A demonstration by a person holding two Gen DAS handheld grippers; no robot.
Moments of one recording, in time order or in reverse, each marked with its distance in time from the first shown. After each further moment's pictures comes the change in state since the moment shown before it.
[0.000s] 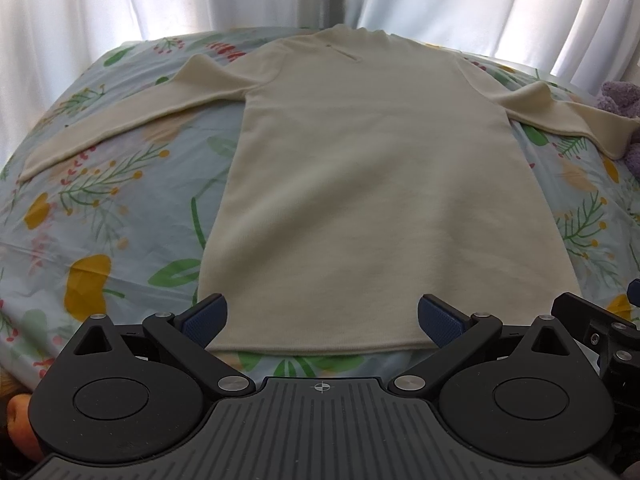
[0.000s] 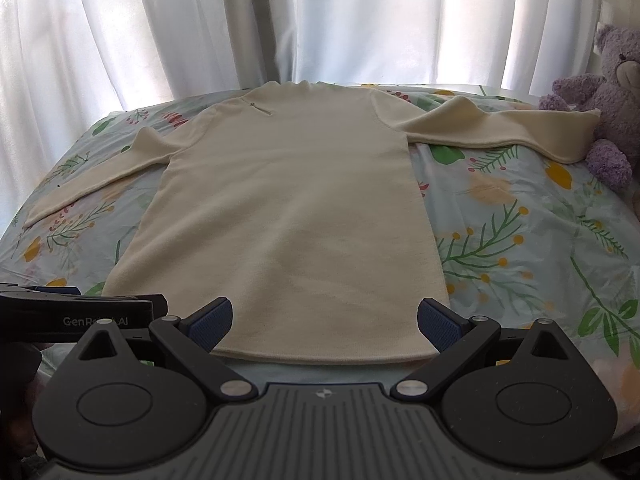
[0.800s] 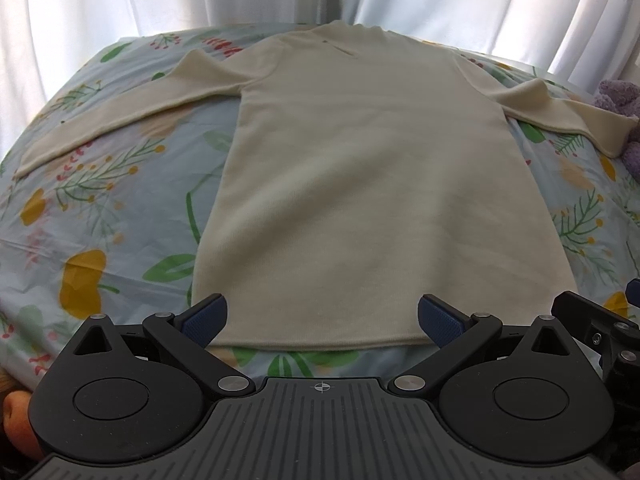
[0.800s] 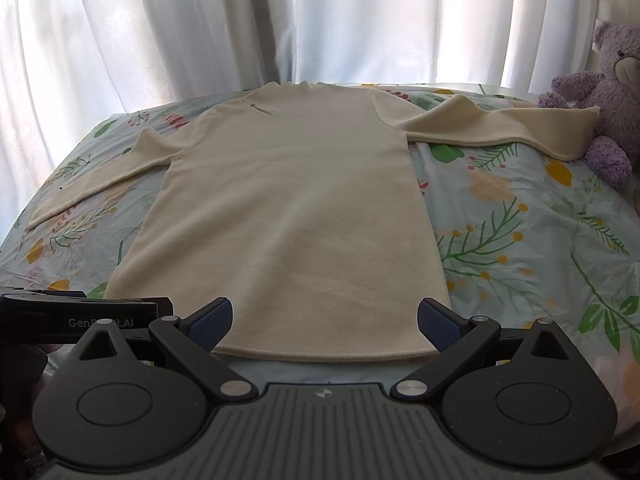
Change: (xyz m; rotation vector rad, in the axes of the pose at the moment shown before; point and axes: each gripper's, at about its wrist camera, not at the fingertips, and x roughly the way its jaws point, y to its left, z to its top) left arm 0.000 0.000 0.003 -0.005 0.017 -0.013; right arm -0.003 -0.004 -0.001 0.010 0.000 0.011
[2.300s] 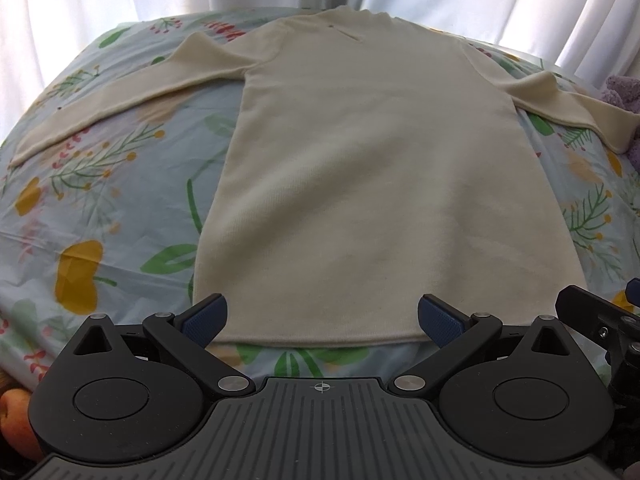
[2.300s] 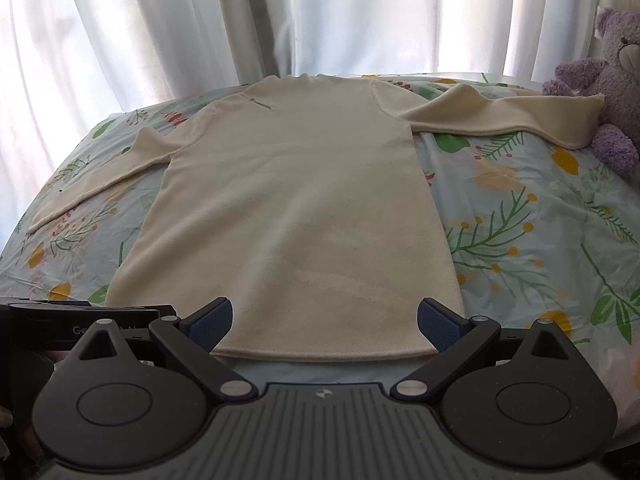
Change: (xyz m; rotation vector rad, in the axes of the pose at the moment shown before) left arm 0.013 0.009 0.003 -0.011 0.044 -0.006; right arm 0.012 0.000 0.002 0.027 0.025 0.015
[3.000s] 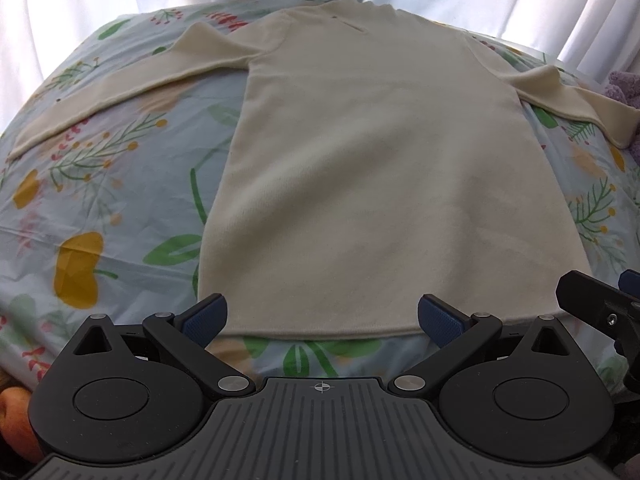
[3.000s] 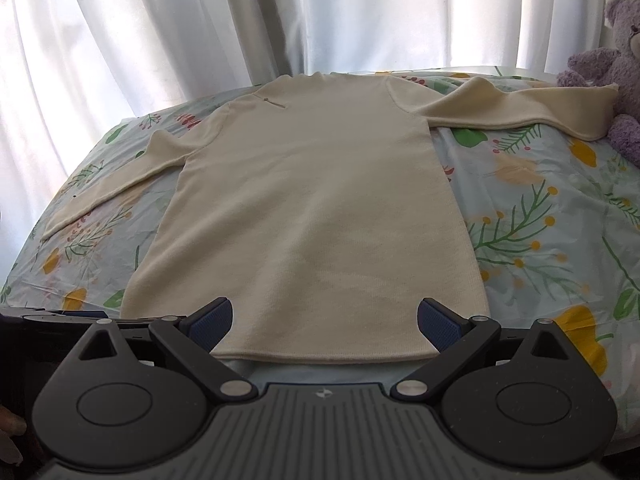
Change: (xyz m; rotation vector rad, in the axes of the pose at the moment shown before) left arm 0.006 0.007 -0.004 -0.004 0.023 -0.006; right arm 0.005 0.002 -0.002 0.038 -0.011 0.080
